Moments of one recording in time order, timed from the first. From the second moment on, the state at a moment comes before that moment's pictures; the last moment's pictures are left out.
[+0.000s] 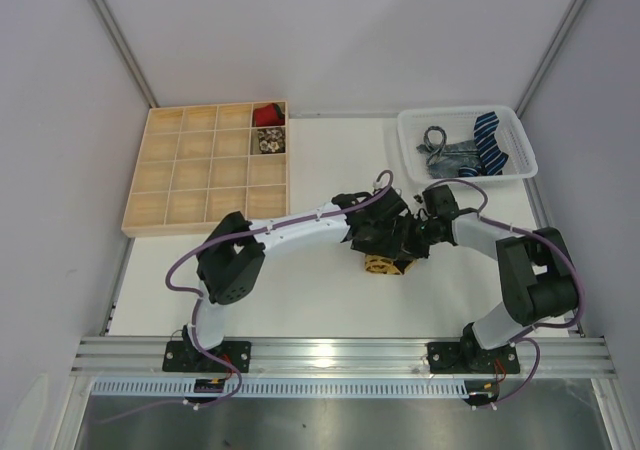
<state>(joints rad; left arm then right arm) -1.03 2.01 1.61 -0.67 -0.05 -0.68 0.27 1.56 0.75 -0.31 -0.50 0.58</state>
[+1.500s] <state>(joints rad) -0.94 1.46 1.21 -0.31 0.01 -0.68 0.23 1.36 0.83 -0.53 -0.62 0.55</state>
